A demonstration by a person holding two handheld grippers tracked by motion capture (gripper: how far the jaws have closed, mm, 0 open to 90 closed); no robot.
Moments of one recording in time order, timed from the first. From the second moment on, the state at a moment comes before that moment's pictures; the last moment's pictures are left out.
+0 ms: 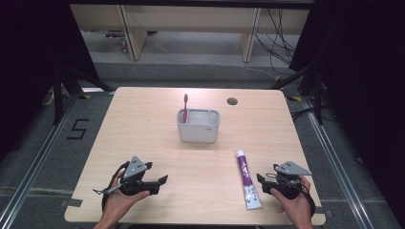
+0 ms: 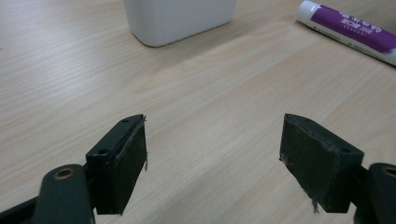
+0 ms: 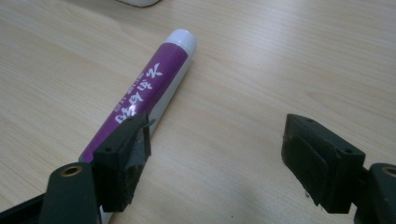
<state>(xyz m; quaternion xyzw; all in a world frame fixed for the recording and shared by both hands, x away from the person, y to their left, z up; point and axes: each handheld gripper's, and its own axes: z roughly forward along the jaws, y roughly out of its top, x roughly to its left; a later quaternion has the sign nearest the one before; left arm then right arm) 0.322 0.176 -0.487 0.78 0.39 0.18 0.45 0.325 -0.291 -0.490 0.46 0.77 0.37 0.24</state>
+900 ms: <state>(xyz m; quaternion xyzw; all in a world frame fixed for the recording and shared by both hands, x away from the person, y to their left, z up) 0.284 0.183 -0.501 0.80 0.38 0.17 0.44 0.322 -0.294 -0.490 0.46 0.77 0.37 0.24</state>
